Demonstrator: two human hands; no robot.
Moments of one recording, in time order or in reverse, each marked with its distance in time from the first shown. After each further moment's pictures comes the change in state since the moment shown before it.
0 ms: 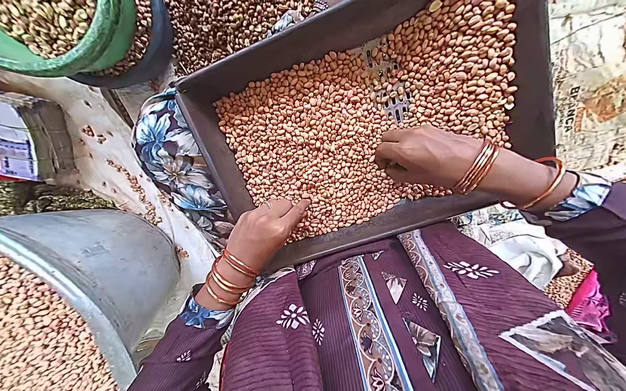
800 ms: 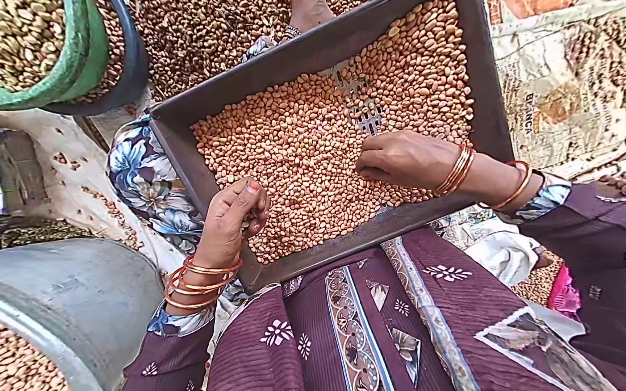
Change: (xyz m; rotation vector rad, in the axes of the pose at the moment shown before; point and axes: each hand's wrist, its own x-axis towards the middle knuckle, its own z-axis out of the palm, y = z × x) left_hand 0.040 -0.010 -0.025 -1.445 0.158 -0.587; right_hand -0.005 0.012 -0.001 -0.032 0.168 -0.124
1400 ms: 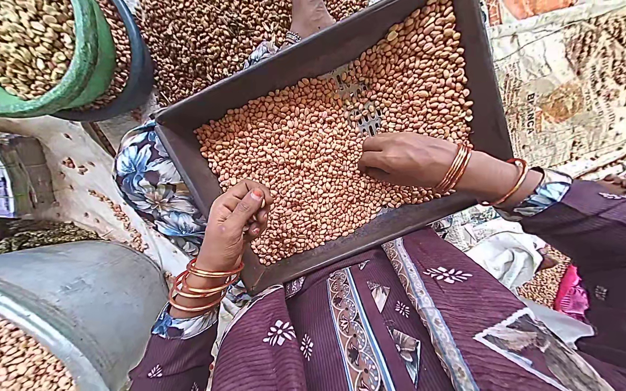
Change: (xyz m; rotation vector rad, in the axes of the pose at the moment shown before) left_hand -0.004 0.003 0.002 -0.020 0.020 -0.008; right_hand -0.002 0.008 0.004 -0.042 -0.025 -0.036
